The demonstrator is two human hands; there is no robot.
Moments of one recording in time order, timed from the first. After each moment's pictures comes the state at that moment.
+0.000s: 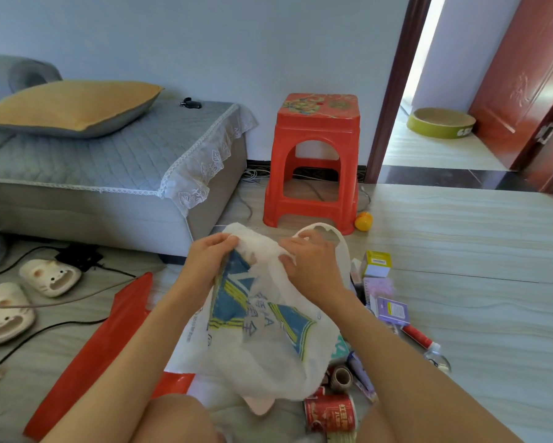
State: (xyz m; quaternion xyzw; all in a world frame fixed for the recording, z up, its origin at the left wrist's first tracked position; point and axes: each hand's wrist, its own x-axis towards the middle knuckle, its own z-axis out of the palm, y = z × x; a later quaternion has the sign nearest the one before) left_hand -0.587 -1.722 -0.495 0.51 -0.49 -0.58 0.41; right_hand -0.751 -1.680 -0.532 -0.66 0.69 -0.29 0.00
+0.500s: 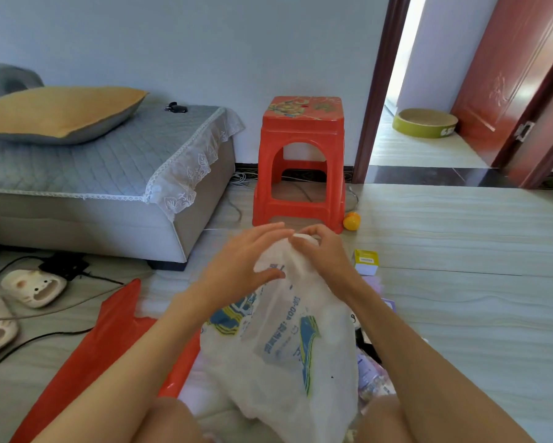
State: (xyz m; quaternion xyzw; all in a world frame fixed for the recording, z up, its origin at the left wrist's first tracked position) left_hand -0.622 -1.710 -0.494 0.26 -0.93 -0.14 0.23; right_hand -0.785 -1.660 -0.503 -0.43 0.65 -0.52 0.34
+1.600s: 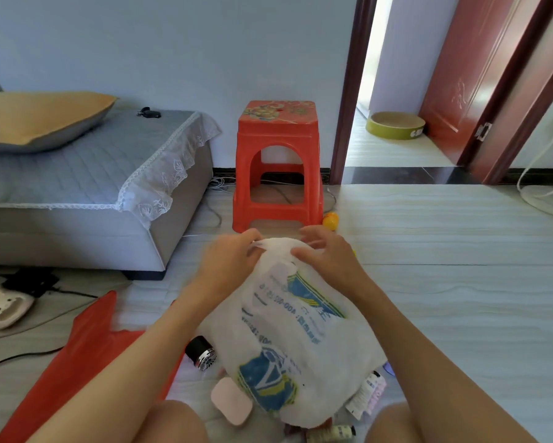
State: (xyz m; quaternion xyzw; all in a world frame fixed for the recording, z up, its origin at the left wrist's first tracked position) left_hand -0.654 -1.711 -0.498 0.40 -0.88 -0.07 0.27; right_hand -0.816 -1.631 -0.498 -0.51 0.71 -0.43 0.21
